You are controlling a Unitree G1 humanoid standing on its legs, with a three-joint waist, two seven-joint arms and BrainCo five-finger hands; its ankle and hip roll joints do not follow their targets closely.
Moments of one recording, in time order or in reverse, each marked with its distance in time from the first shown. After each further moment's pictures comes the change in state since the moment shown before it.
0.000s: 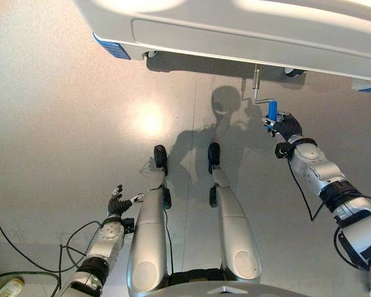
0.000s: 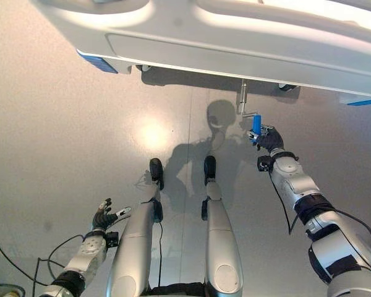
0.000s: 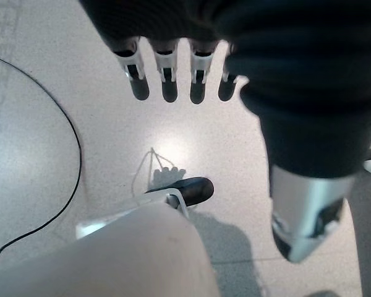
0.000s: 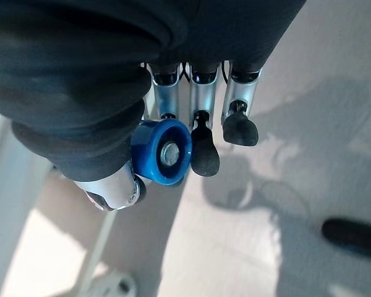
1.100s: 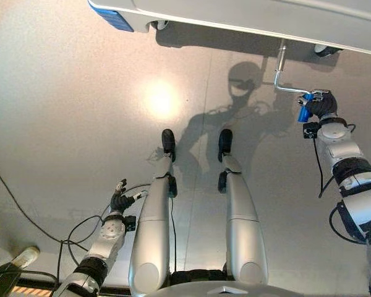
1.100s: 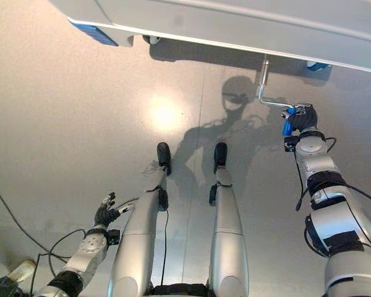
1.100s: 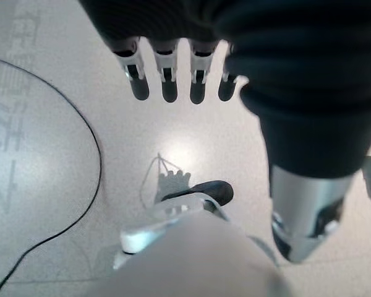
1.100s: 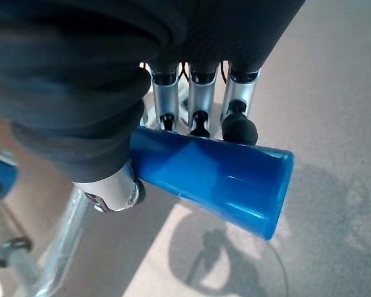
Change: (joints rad) left arm 0.017 0.038 -0.074 -0.094 -0.022 -0.033 0.008; right arm -0.215 0.012 -0.113 0.389 -0.312 -0.065 -0.057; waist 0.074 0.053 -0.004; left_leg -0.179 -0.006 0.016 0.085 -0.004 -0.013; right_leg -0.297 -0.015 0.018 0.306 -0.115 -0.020
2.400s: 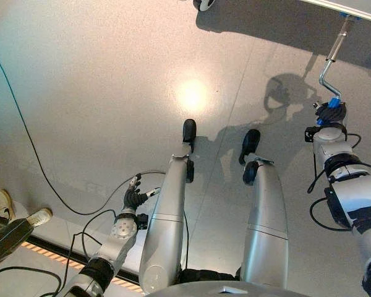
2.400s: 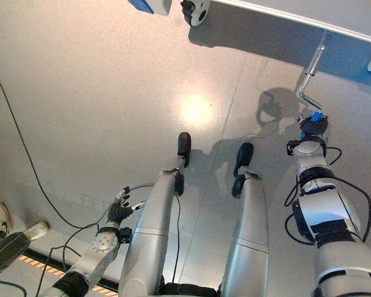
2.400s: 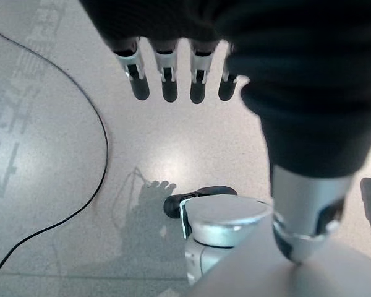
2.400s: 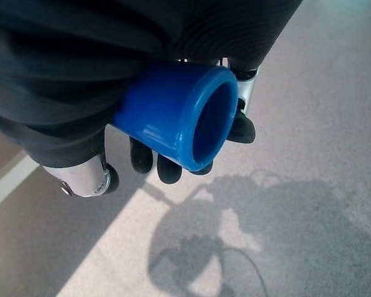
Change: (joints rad) left arm 0.017 0.000 -0.117 -0.140 -0.005 -0.007 0.051; right arm -0.089 0.108 -0.103 0.253 -0.149 0.058 -0.188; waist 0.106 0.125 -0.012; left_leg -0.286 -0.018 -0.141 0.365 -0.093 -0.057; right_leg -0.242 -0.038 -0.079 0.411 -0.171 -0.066
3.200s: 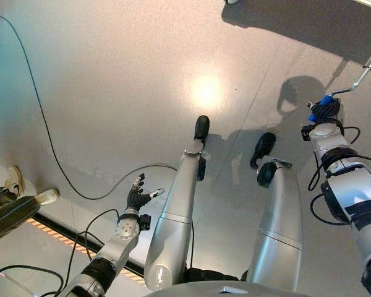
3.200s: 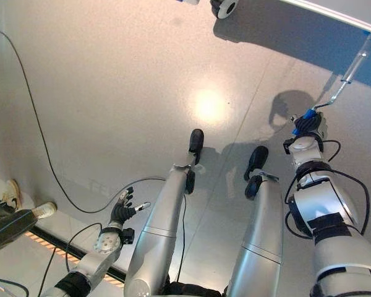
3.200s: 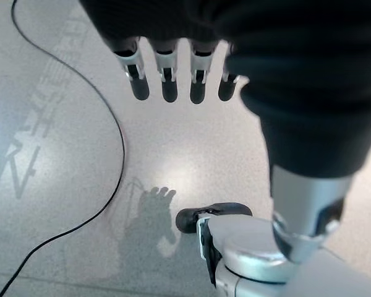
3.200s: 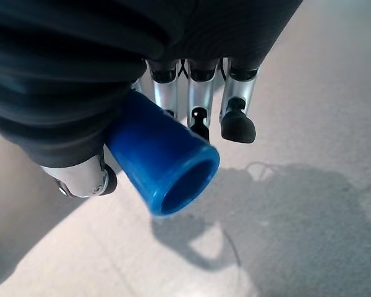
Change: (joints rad) left arm -0.002 -0.006 -0.010 0.000 0.009 -0.004 0.003; right arm -0.068 0.023 0.118 0.026 -0.069 0.058 0.011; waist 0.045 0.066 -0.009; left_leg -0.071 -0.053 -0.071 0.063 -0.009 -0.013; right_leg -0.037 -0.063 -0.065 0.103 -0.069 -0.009
